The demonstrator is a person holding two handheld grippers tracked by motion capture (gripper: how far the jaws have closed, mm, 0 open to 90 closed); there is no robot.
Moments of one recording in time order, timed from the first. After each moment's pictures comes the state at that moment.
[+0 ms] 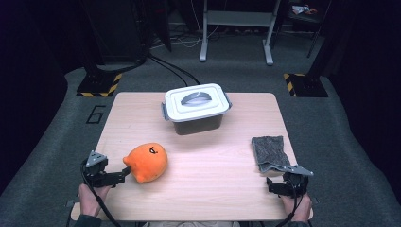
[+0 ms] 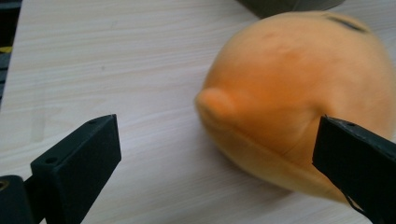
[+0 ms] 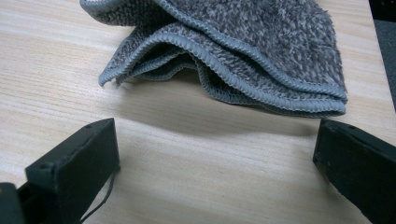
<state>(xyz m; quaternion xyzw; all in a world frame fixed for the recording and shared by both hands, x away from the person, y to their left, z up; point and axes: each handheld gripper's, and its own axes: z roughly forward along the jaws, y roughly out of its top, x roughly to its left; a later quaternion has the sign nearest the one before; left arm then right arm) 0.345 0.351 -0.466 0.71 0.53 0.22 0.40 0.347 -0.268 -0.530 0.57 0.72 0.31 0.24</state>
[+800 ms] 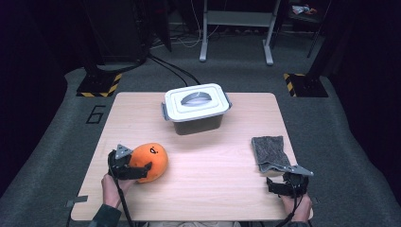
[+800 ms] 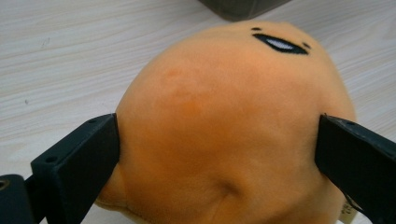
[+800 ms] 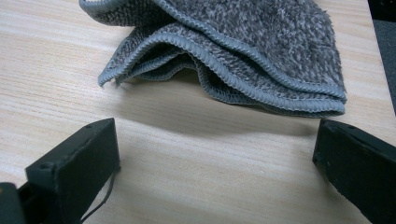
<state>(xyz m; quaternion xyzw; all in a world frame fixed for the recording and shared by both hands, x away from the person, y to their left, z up) 0.372 0.292 -0.473 0.75 0.50 0.22 0.37 0.347 -0.268 -0.530 0.57 0.72 0.31 0.24</state>
